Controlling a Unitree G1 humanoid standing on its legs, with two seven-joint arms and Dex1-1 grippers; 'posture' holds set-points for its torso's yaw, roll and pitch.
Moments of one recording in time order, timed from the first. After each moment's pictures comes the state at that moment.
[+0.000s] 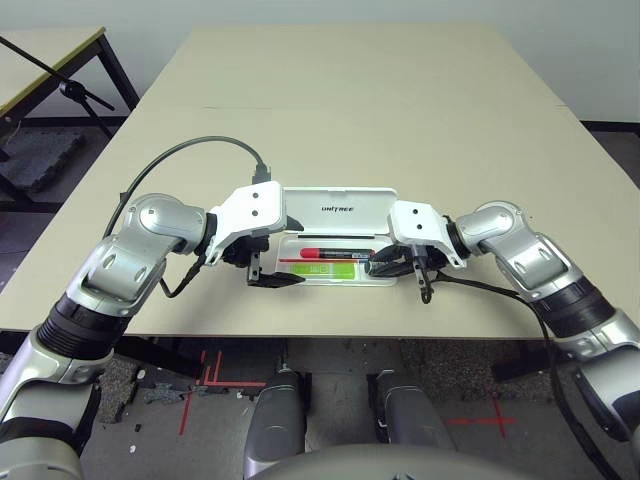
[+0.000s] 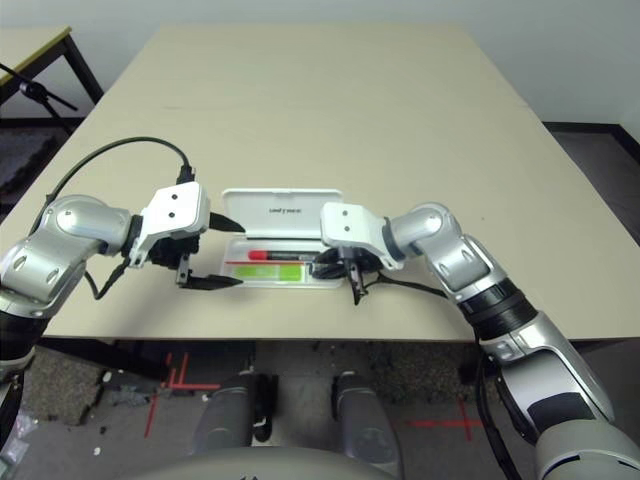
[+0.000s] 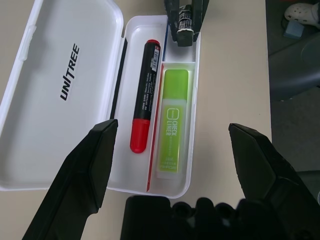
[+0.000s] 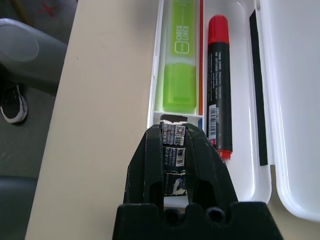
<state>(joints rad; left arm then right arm) -0.50 0.84 -0.26 -0.27 -0.21 0.49 -1.23 -0.59 -0.60 0.42 0.08 0.08 0.26 1.28</state>
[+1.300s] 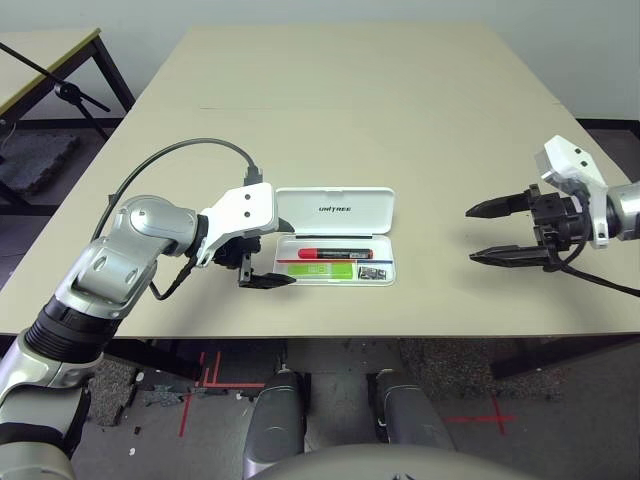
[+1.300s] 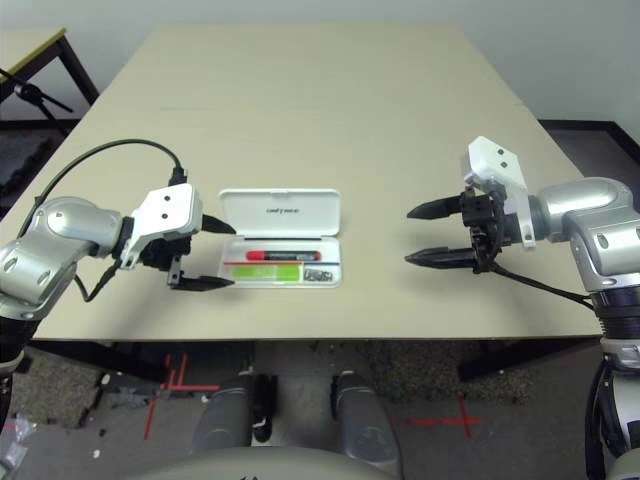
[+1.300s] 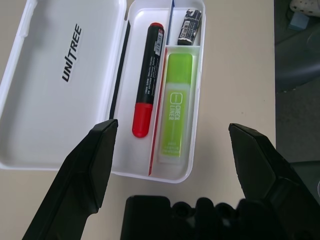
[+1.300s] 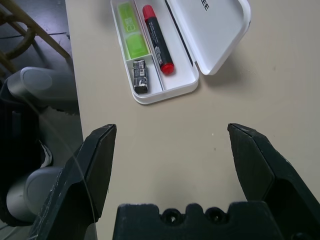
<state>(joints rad) -0.47 0.89 -0.24 -0.26 -0.21 0.48 -1.23 -0.49 -0.96 0.03 0.11 0.39 0.45 1.49</state>
